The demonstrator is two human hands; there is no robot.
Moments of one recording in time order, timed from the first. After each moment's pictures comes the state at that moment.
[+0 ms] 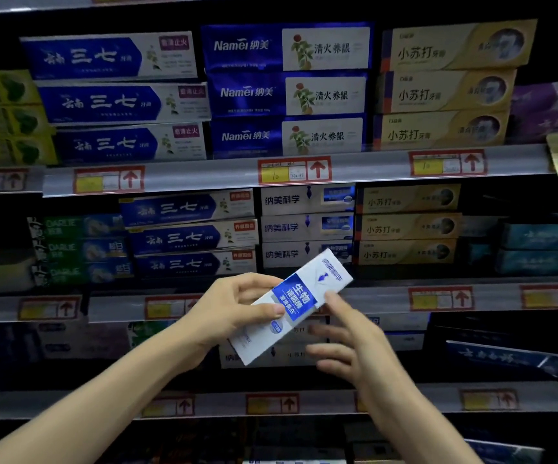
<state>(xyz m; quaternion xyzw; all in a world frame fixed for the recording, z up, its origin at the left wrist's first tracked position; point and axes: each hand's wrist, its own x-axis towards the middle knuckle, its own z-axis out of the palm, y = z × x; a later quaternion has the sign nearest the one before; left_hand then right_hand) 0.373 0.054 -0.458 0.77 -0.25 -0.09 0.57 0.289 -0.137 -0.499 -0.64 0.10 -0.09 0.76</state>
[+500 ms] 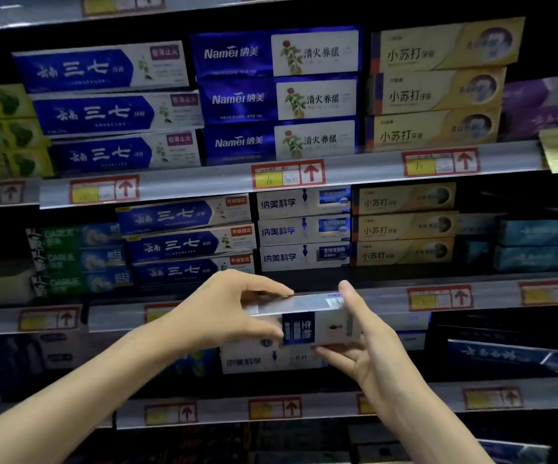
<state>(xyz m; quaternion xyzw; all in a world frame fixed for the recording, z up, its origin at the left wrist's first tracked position) 0.375 0.060 -0.430 0.87 -0.40 0.04 0.29 0.289 -0.150 -0.497 -0.52 0.11 -0.10 0.84</state>
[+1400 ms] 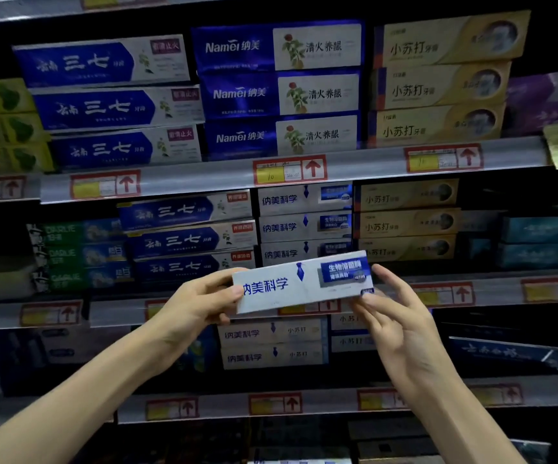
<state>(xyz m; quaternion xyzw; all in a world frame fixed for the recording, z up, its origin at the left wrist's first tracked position) 0.388 0.087 -0.460 0.73 -0.19 -0.09 0.65 0.291 -0.184 -0.498 -0.46 0.00 -0.22 0.86</state>
